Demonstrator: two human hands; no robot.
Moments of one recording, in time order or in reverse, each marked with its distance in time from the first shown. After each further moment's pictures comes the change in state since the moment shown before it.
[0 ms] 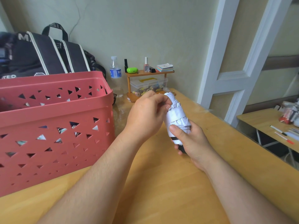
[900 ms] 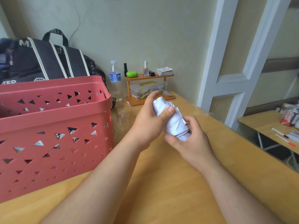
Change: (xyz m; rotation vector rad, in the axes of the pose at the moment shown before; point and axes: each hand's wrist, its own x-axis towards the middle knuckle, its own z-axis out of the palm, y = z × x) left_hand -0.005 0.005 0.013 -0.704 -0.086 -0.367; right_hand -0.002 0.001 -0.004 -0.385 0.161 -0.187
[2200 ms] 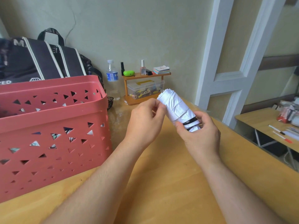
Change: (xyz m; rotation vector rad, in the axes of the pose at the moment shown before) left_hand -0.003 0.000 0.001 0.547 0.169 0.196; right_hand 0.012 0.009 -0.007 -0.045 0.433 -0.073
